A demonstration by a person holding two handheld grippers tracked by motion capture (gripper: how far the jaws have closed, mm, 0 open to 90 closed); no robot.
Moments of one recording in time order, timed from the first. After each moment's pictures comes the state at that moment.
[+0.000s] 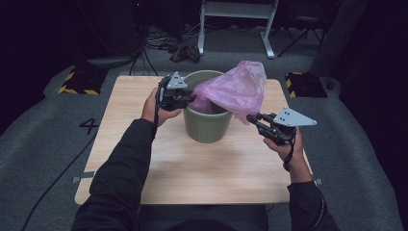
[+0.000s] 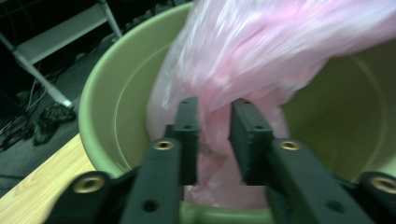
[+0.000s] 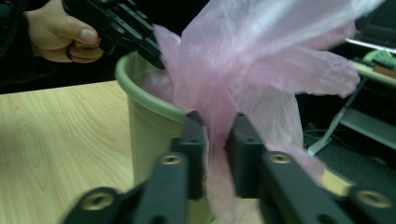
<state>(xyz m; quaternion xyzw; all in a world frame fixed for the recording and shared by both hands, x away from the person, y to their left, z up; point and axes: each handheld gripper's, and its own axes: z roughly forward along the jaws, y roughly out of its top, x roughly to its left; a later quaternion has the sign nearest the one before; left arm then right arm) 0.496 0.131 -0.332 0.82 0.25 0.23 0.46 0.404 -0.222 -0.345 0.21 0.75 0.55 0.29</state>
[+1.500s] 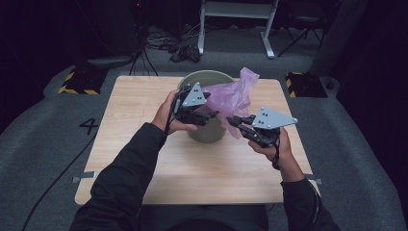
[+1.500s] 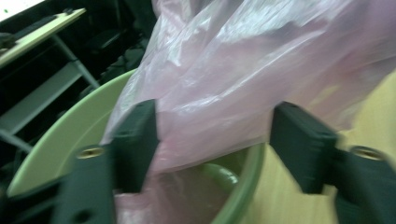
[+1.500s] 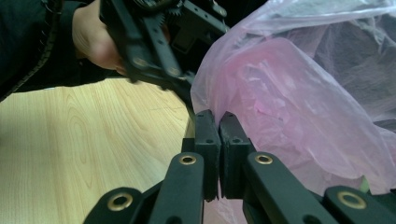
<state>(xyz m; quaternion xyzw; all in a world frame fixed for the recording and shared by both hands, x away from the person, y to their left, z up) 0.448 0.078 -0.316 0.84 0.12 0.26 0.46 0.387 -0.169 -0.320 0.12 0.79 0.53 0.27</state>
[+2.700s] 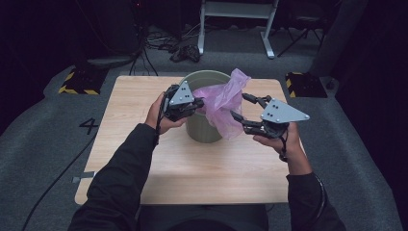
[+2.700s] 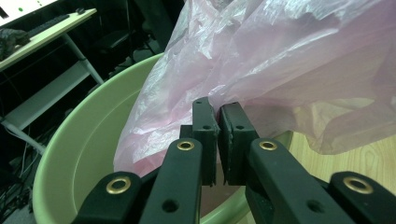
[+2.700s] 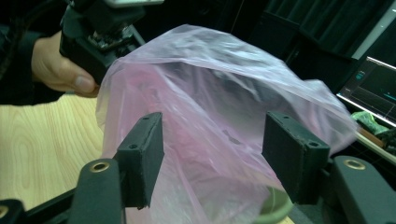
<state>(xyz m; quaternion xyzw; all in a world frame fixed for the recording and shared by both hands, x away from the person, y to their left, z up) 0.454 0.109 -0.321 0.83 0.13 0.25 0.48 0.391 -0.175 -0.293 0.11 0.76 0.53 0.36</state>
